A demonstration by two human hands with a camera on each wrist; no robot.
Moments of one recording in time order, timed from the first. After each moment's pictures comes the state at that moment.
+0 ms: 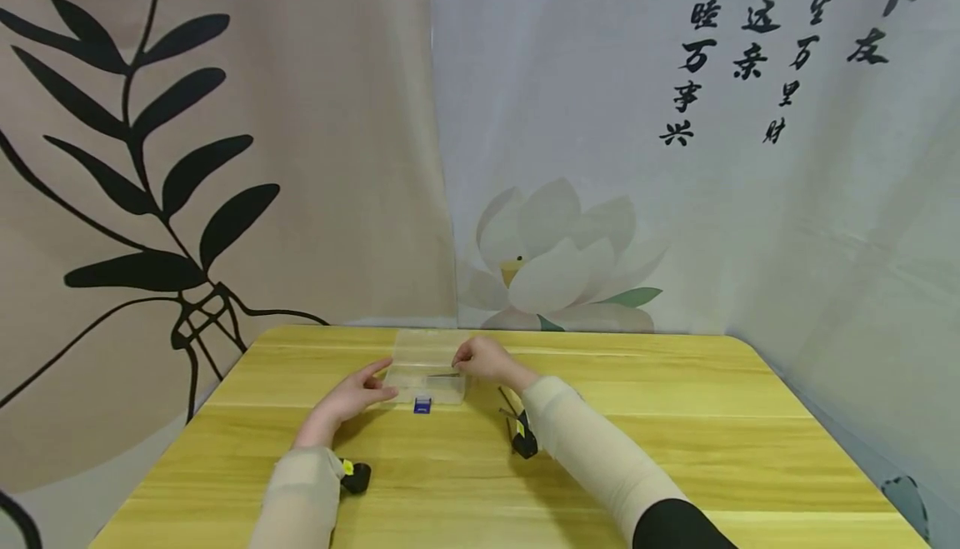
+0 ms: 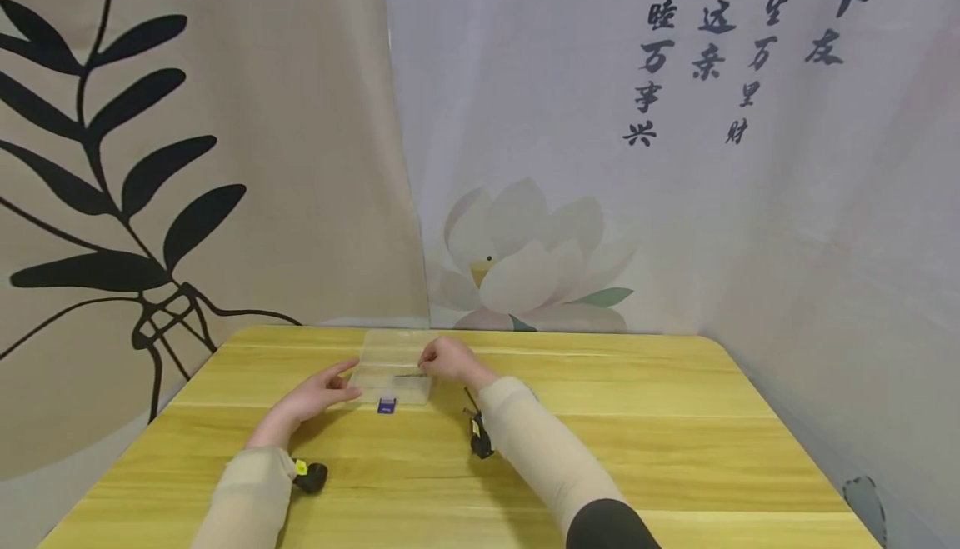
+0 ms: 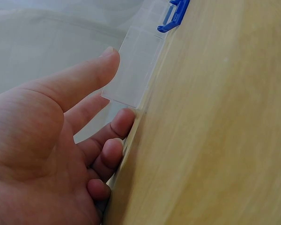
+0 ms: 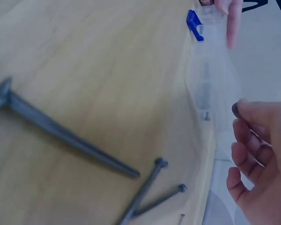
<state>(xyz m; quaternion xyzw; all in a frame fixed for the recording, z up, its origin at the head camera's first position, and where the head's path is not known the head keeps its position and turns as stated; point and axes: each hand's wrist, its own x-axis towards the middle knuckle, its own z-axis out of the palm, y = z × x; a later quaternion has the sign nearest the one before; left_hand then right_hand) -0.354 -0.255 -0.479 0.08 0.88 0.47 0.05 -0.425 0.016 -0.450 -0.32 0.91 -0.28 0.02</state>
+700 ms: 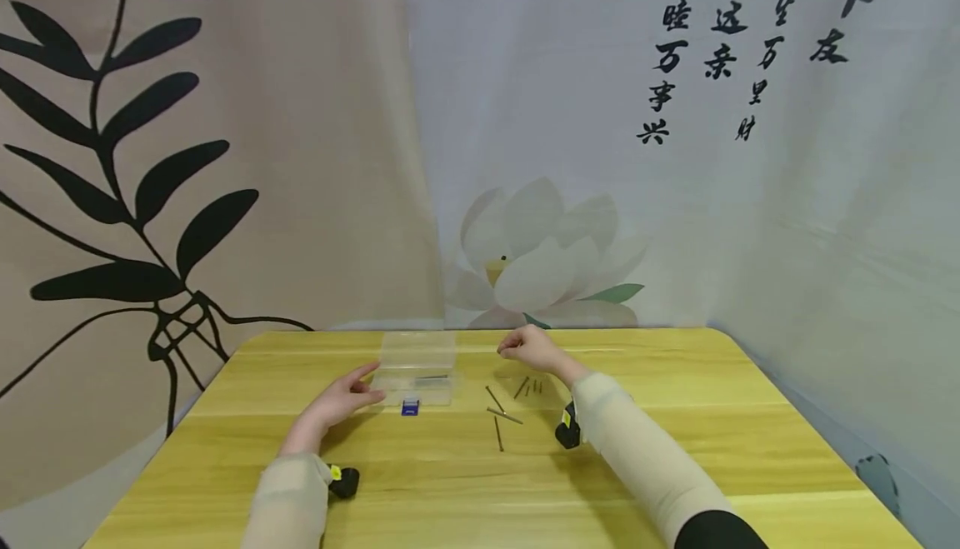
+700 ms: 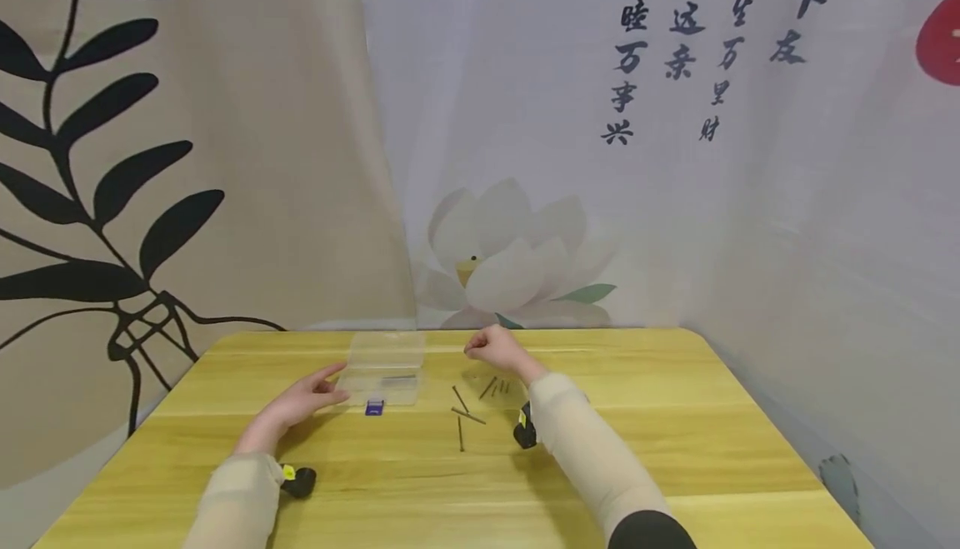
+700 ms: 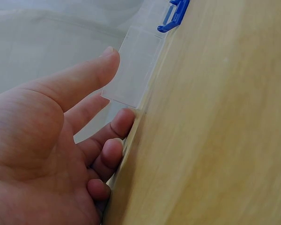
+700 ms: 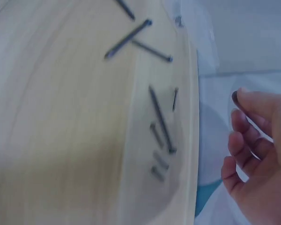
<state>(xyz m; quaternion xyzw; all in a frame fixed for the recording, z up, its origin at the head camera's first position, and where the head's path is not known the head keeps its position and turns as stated) -0.352 -0.254 -0.478 0.08 0.88 0.47 0.06 -0.419 0.118 -0.436 -0.25 0.89 -0.37 0.02</state>
